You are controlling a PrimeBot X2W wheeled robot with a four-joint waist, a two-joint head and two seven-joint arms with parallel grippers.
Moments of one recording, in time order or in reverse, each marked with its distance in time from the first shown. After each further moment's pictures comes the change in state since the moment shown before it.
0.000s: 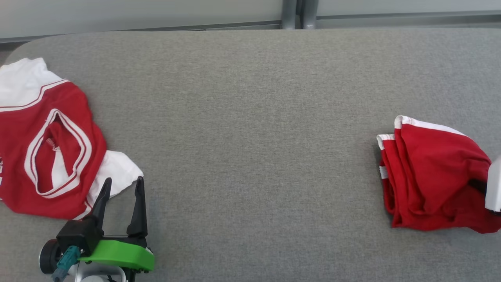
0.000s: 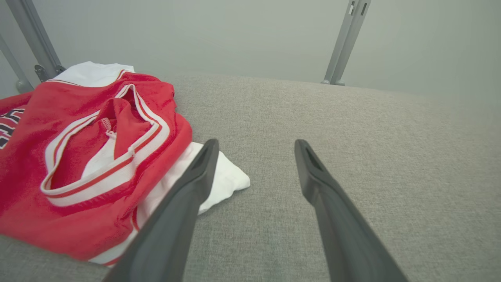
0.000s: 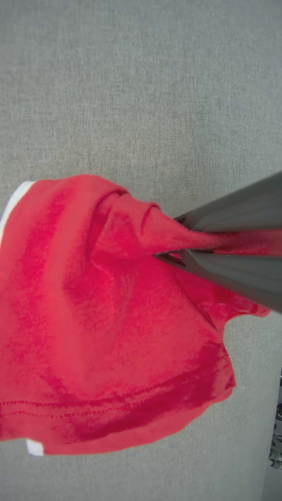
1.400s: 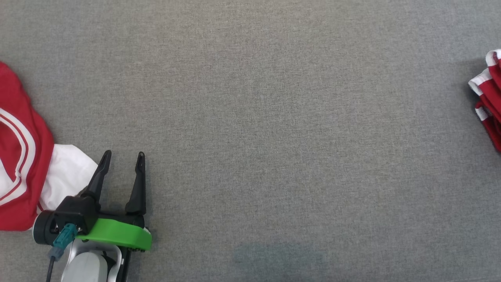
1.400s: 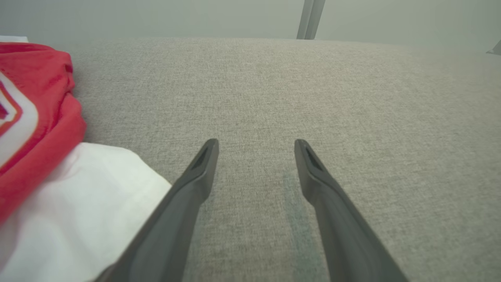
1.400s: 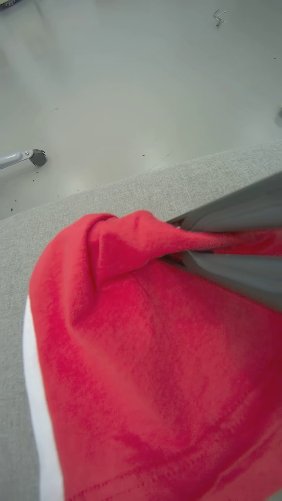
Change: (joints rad) left arm -0.090 0.068 -0.062 -0.019 -0.002 0.000 0.000; right arm -0.354 -0.211 0.021 0.506 -0.283 0.000 -0.628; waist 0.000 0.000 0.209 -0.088
